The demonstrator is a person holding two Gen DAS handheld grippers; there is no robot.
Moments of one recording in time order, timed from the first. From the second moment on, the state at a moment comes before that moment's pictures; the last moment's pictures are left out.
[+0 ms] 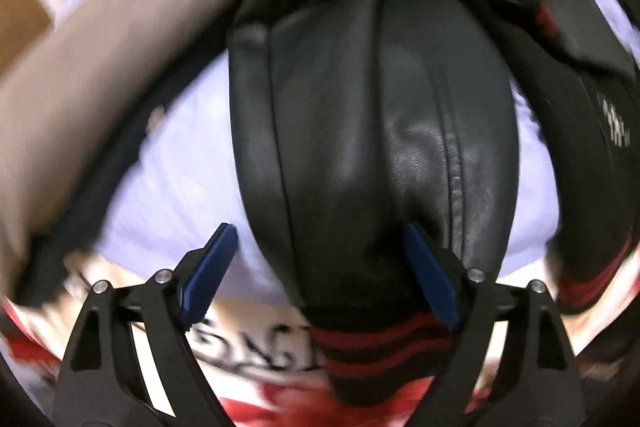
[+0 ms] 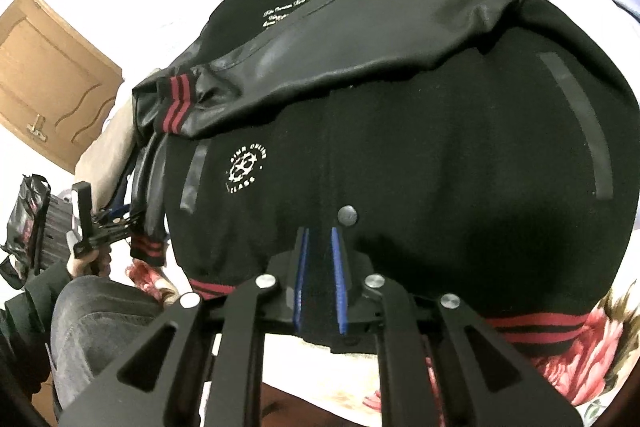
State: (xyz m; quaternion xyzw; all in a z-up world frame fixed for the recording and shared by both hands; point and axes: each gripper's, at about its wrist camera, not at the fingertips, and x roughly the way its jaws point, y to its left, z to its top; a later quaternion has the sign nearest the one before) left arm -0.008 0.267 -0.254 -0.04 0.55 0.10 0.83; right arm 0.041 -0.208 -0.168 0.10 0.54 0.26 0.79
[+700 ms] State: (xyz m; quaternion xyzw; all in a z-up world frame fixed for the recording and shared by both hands) left arm -0.006 0.288 -0.123 -0.19 0.43 -0.01 0.88; right arm 0.040 -0.189 -0.169 0.12 0.54 0.29 0.78
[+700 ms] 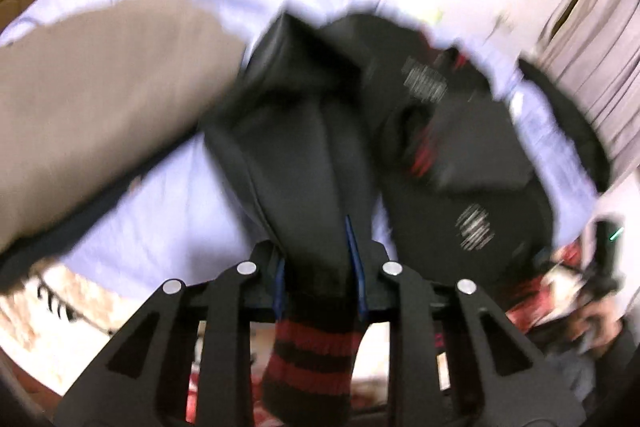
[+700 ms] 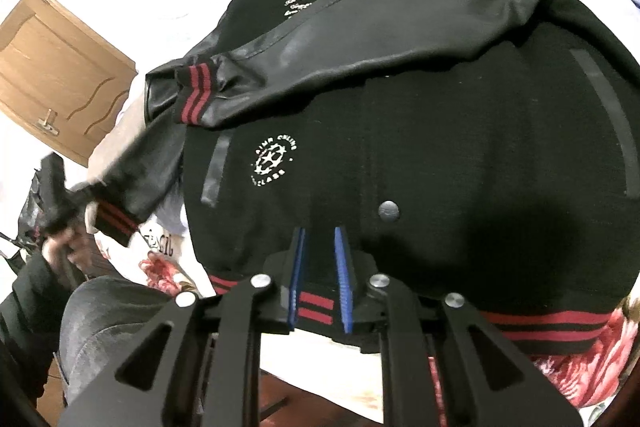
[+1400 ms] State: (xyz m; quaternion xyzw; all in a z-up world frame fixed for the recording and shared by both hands) left arm 0.163 0.032 0.120 -0.04 0.35 -0.24 0.90; right arm 0.060 -0.263 -0.165 0.27 0.50 0.27 0.78
